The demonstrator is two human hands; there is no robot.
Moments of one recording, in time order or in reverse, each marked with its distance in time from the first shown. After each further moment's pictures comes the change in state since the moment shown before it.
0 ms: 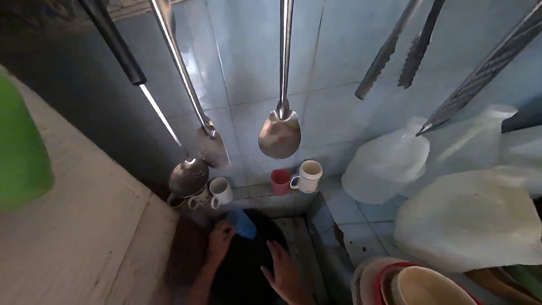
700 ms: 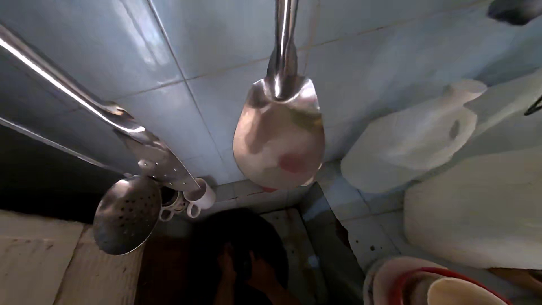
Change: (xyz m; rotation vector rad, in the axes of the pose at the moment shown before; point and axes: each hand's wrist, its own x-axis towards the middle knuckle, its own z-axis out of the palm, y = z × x) left_hand 0.013 -0.098 0.165 -0.724 0.190 -0.743; right_hand 0.066 0.019 0.074 -0.091 -0.487 0.368
